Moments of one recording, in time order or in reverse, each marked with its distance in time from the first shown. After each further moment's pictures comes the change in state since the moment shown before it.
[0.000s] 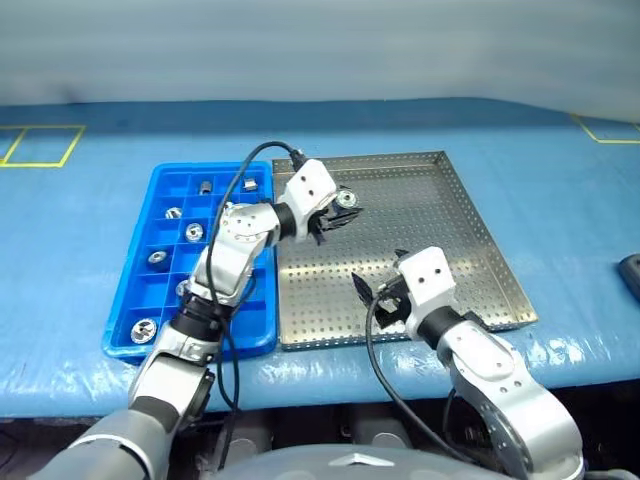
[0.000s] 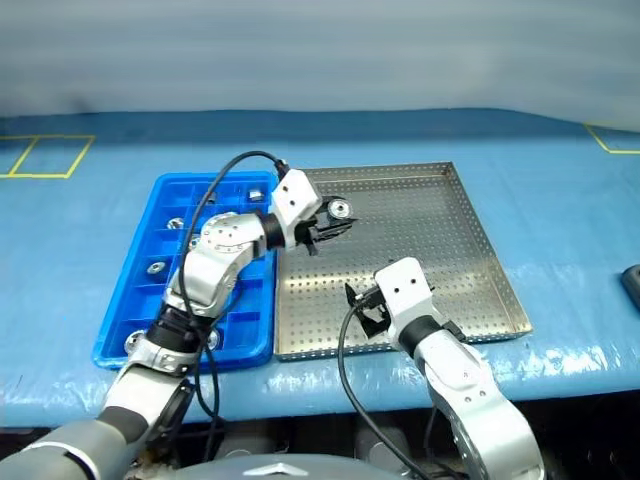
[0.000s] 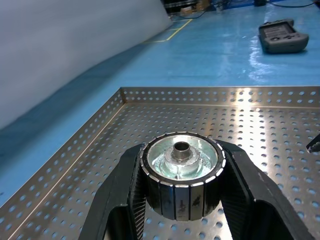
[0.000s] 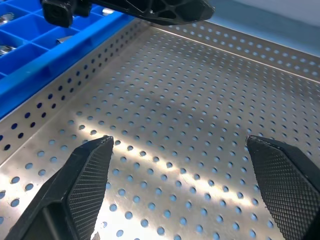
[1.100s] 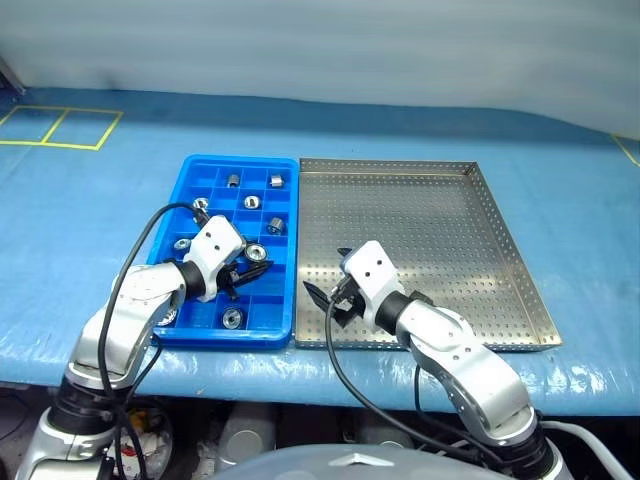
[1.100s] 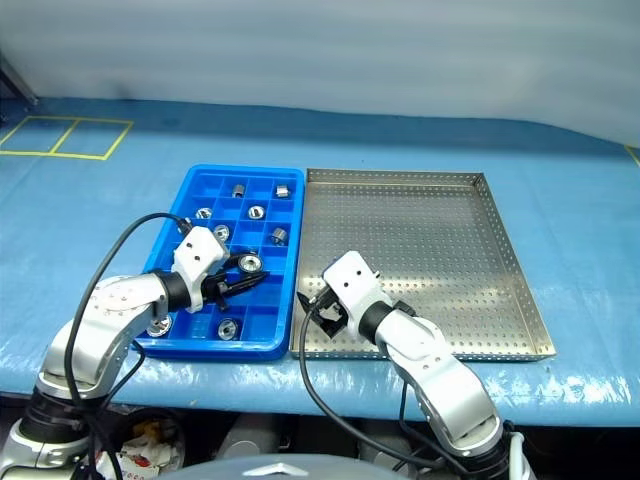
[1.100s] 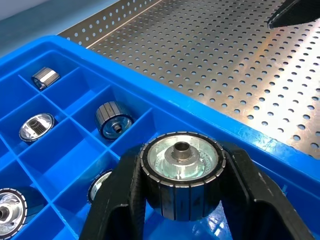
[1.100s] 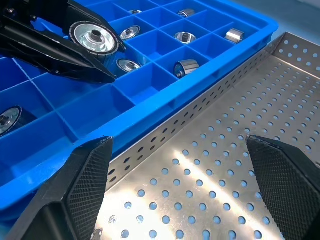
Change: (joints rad) left arm 0.429 0.352 0.147 -0.387 -0.168 0.228 -0.010; right arm -0.129 0.039 0.143 0.140 -0.007 -0.037 0.109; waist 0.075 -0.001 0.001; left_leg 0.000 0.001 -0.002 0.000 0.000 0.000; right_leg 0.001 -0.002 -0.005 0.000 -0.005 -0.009
